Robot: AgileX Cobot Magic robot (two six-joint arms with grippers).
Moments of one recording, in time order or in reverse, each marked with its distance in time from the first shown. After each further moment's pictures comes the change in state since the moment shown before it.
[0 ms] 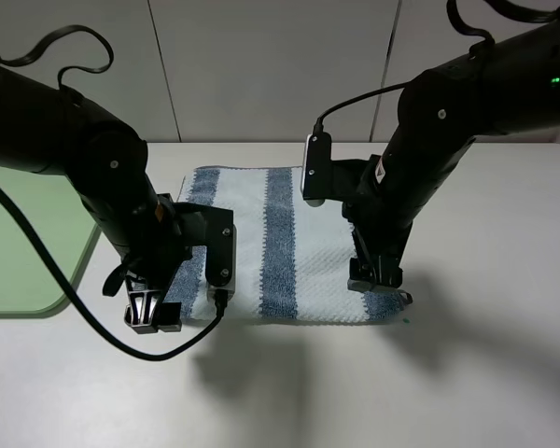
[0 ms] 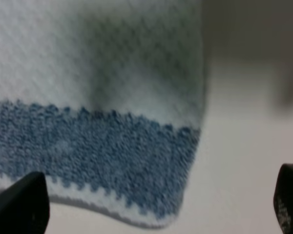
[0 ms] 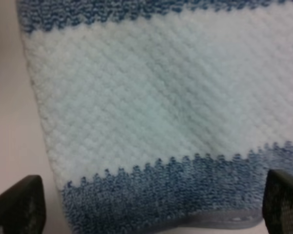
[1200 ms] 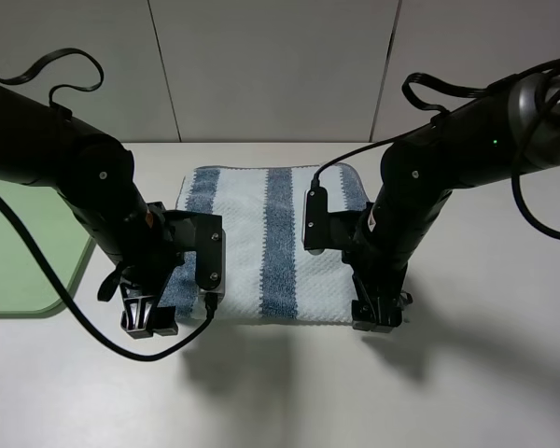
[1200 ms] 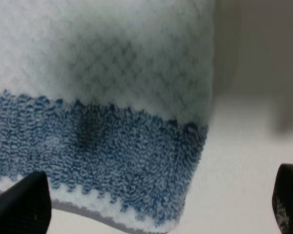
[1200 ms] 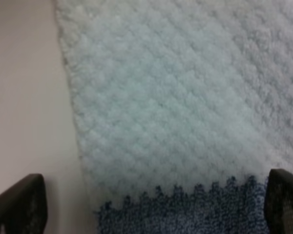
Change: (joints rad) left arm 0.051 0.004 0.057 -0.061 -0.069 0.071; right arm 0.000 0.118 0.084 0.015 -0.101 -0.022
